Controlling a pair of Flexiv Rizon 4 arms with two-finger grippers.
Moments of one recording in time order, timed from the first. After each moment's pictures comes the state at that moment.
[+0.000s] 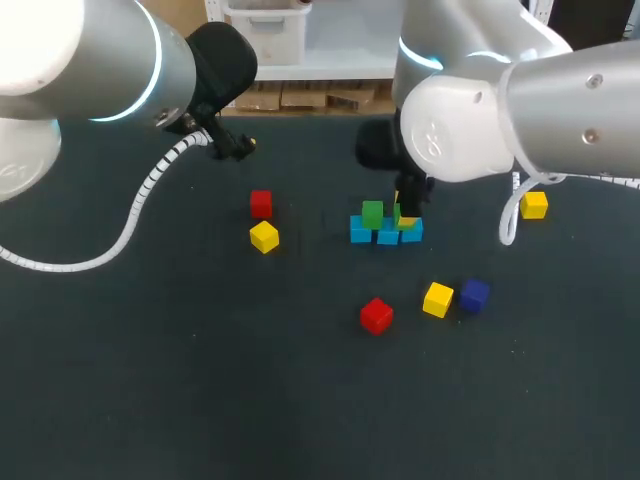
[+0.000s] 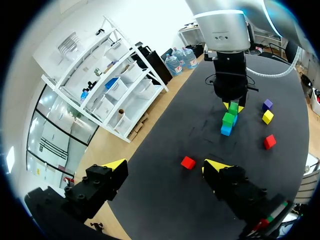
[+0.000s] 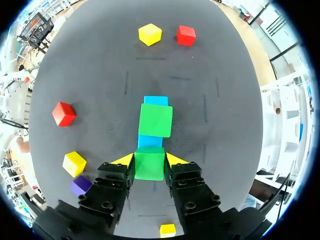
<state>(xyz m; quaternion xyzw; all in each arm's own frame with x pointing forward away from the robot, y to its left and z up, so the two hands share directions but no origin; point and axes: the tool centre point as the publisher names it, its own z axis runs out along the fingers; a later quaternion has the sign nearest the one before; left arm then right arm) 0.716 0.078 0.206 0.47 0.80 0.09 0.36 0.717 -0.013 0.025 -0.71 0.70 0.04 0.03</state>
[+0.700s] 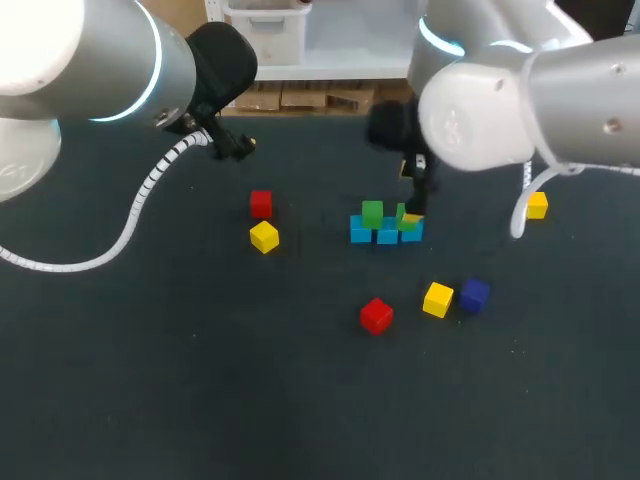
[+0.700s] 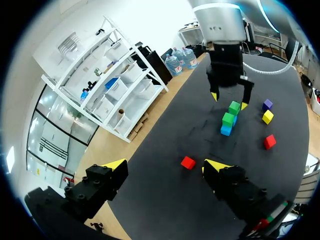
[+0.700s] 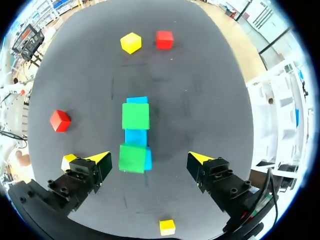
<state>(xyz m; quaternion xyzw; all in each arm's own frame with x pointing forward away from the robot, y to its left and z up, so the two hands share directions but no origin) 0.716 0.078 0.206 0.47 0.80 0.09 0.36 0.736 -0.024 0.046 -0.68 0.73 0.04 0.07</state>
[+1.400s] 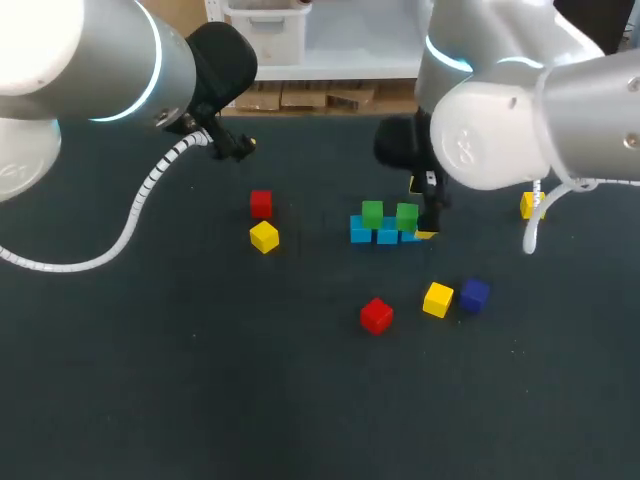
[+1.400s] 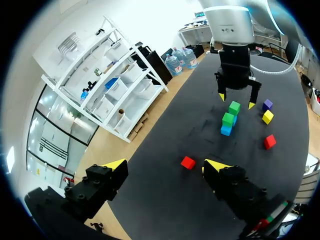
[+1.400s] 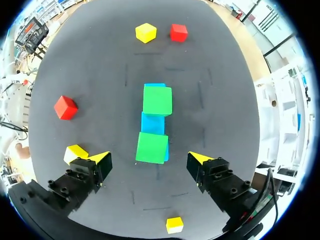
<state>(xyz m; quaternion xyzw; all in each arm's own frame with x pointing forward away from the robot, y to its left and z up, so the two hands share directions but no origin) 0.716 0.078 0.206 0.47 0.80 0.09 0.36 0.713 -0.034 0.030 -0.69 0.72 0.03 0.04</state>
